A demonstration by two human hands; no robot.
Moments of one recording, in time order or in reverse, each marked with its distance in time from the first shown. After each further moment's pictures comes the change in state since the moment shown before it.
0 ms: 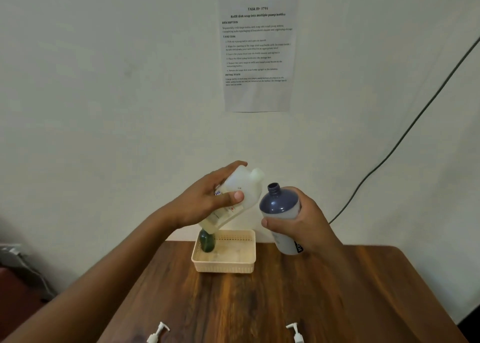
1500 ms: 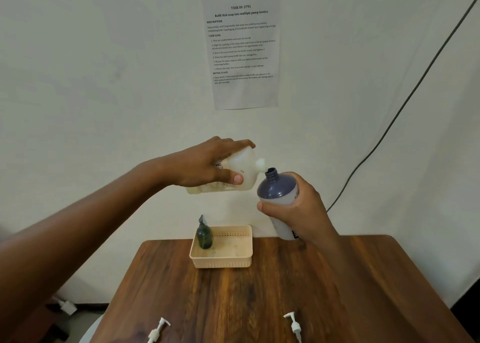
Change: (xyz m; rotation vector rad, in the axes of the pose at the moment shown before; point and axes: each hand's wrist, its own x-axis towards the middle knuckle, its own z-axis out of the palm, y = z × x) left_hand 0.036 0.068 -0.034 0.515 -0.219 0.012; right_hand -0.012 -0.009 -0.013 -0.011 0.153 -0.084
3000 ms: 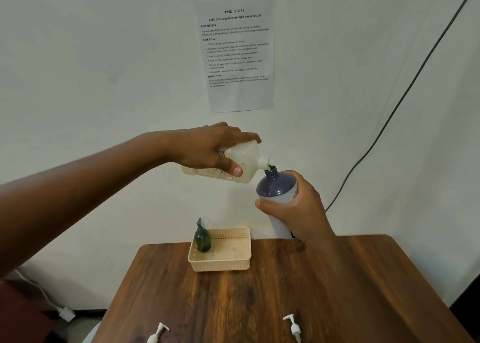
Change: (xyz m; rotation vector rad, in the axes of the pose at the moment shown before) left_hand 0.028 0.013 -0.035 0.193 -0.126 0.054; right_hand 0.002 0.001 -0.002 -0.004 0.077 -0.015
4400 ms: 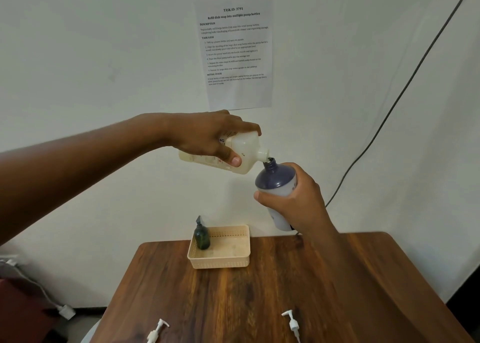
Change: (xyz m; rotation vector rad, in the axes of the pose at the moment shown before) left_hand 0.004 0.004 -0.019 0.013 0.000 0.125; right_hand 0.000 -0.015 -0.003 -0.021 0.017 -0.011
